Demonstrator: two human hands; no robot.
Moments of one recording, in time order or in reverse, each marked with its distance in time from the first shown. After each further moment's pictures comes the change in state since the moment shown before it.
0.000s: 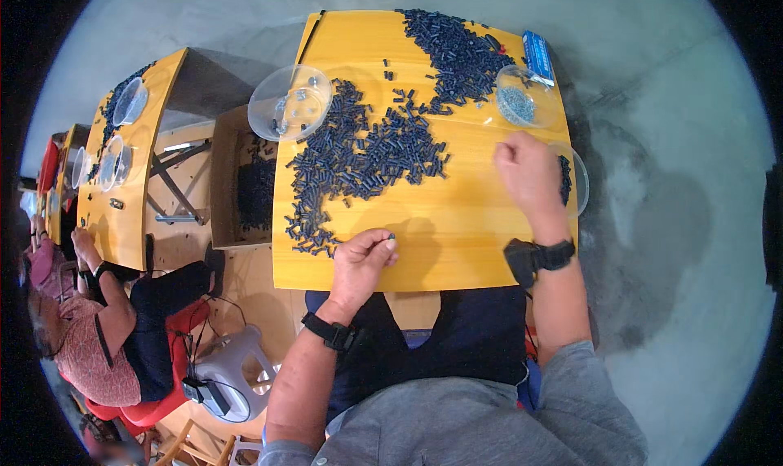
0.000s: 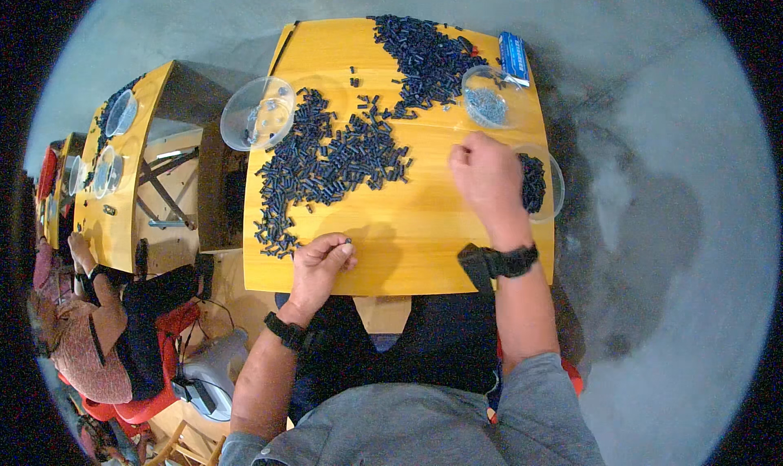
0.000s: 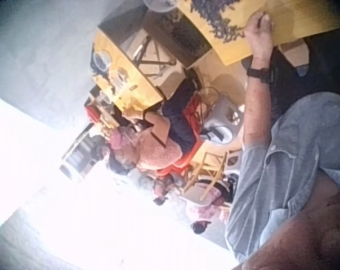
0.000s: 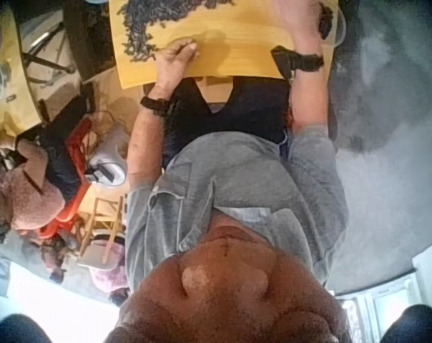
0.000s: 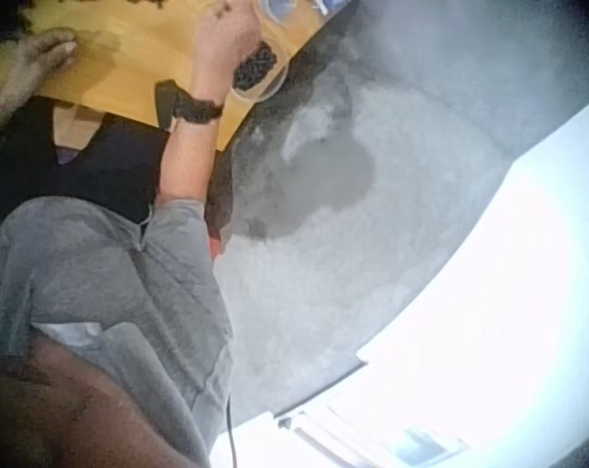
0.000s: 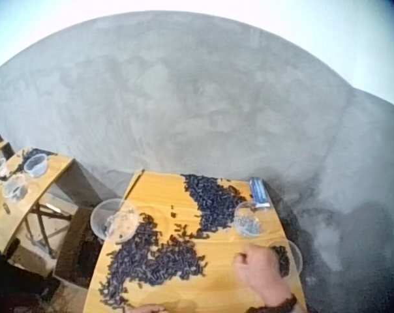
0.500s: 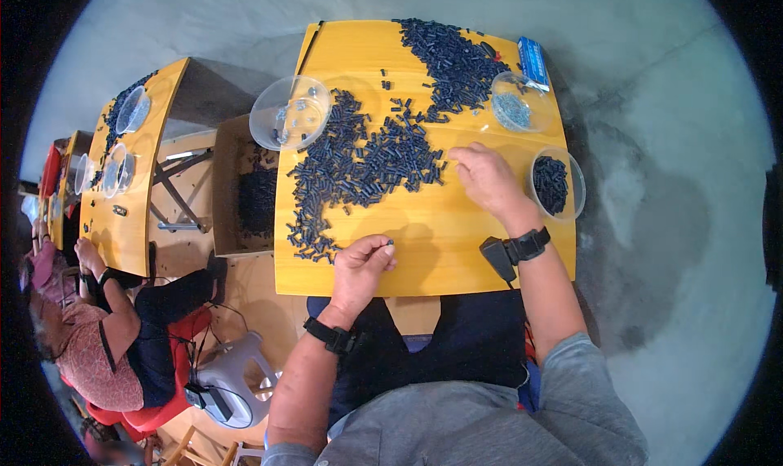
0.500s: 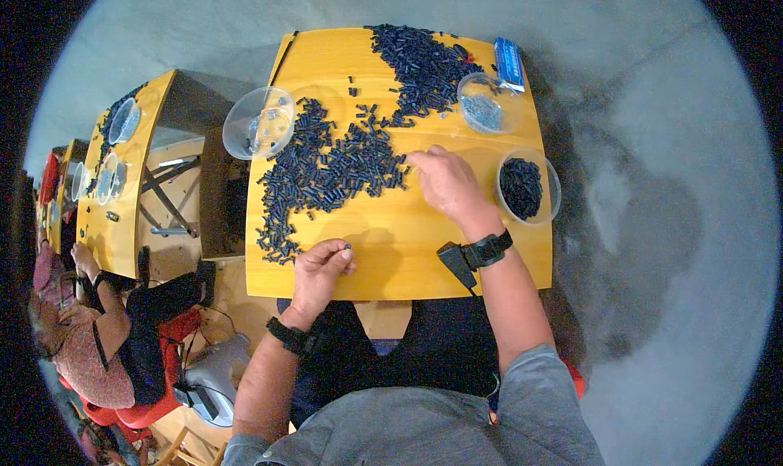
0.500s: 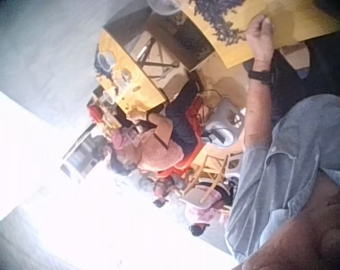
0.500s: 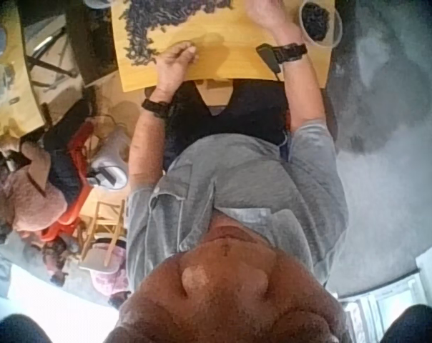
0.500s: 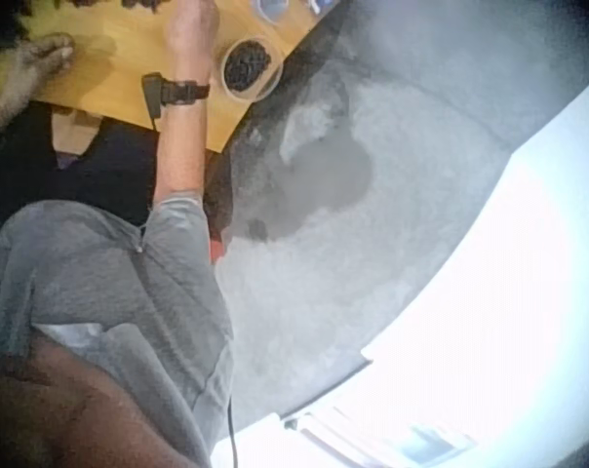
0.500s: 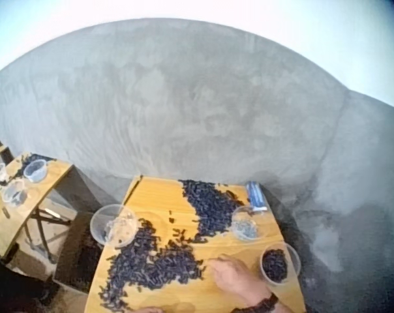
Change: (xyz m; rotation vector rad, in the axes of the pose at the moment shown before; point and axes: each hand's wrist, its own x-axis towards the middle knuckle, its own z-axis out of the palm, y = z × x) left_hand 0.002 -0.003 0.001 -0.052 0.033 0.001; right_hand 0.002 0.014 0.045 0.202 -0.209 -0.388
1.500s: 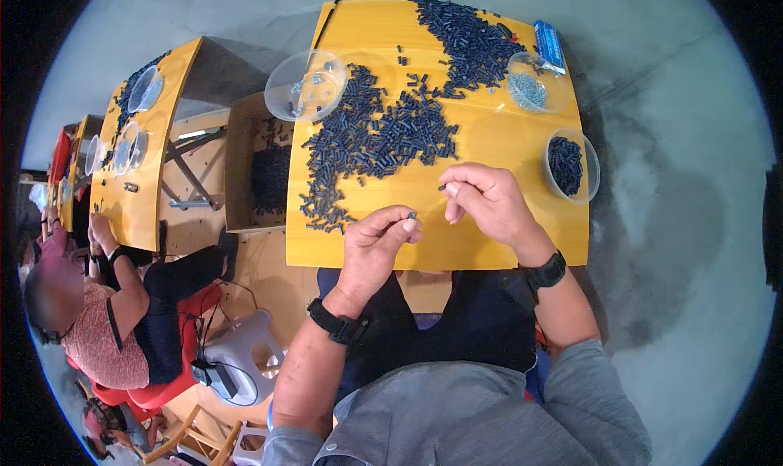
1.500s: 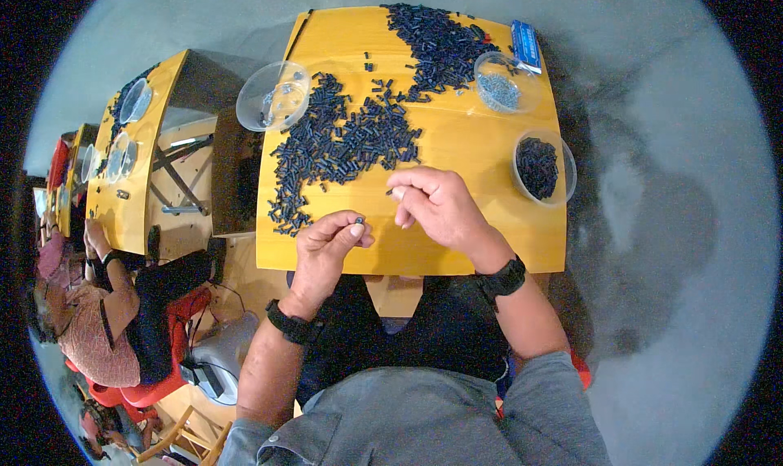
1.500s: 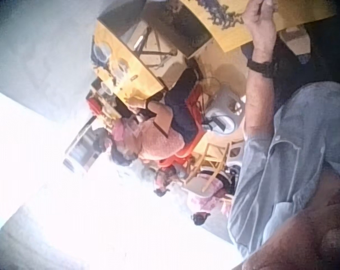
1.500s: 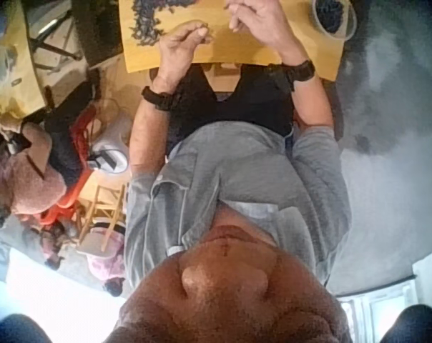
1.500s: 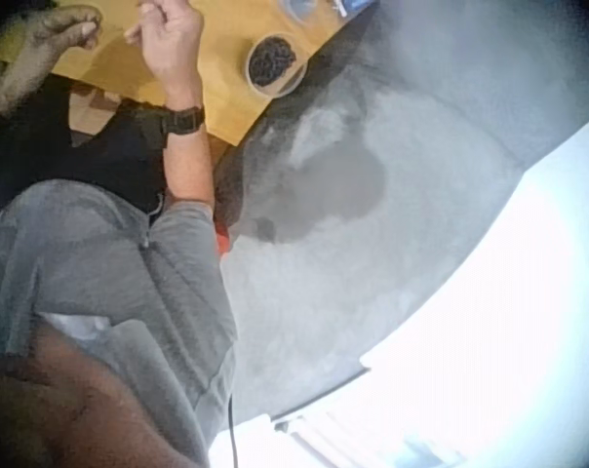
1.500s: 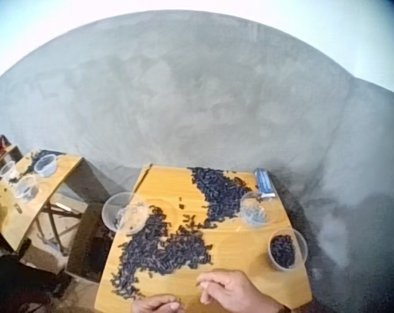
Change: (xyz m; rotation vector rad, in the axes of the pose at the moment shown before) left_hand -0.022 0.042 0.014 -0.044 -0.061 0.103; right_hand -0.043 -0.083 -0.011 0.872 -0.189 0.299
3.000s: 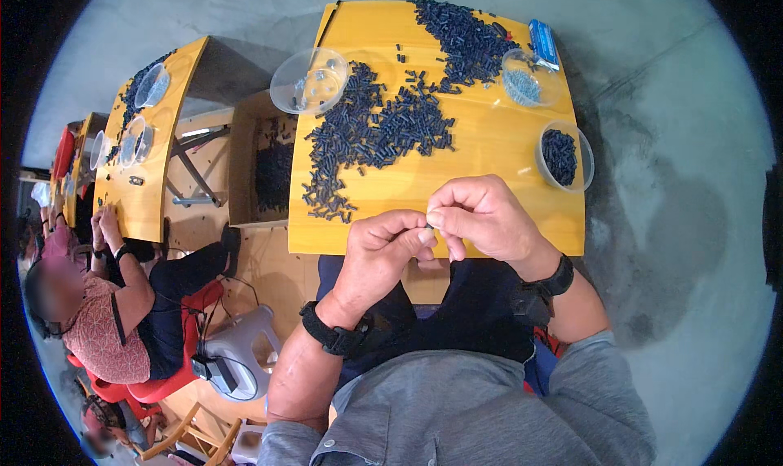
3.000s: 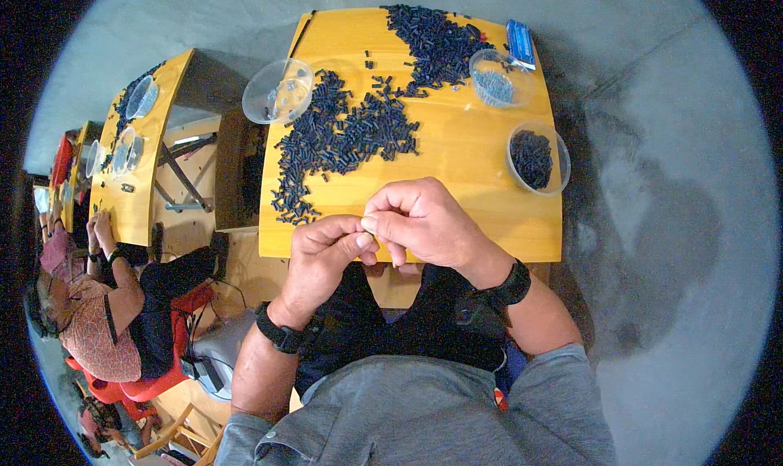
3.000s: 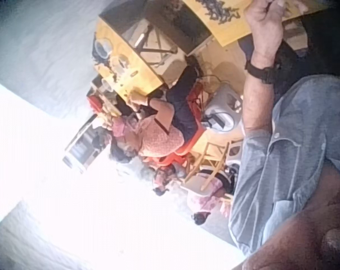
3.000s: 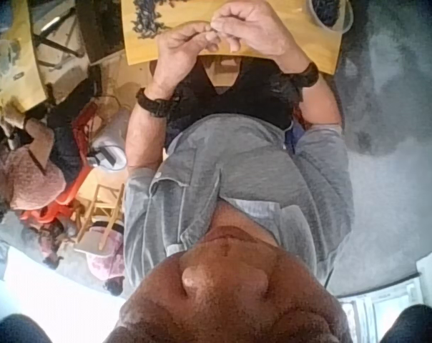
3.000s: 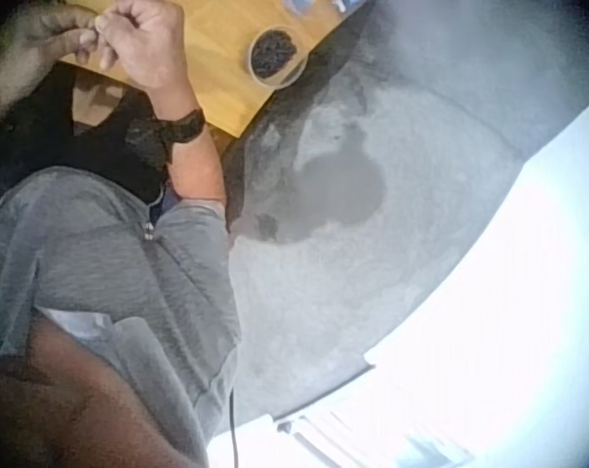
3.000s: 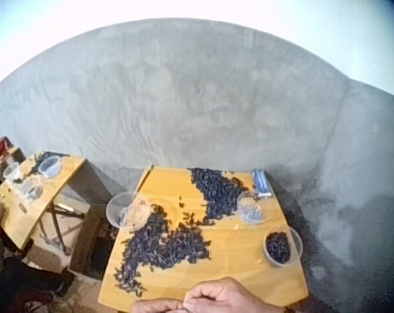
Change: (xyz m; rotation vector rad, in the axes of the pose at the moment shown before) left_hand -0.029 0.050 0.015 0.016 -0.189 0.007; right_hand -0.032 -0.048 0.016 0.252 -0.290 0.102
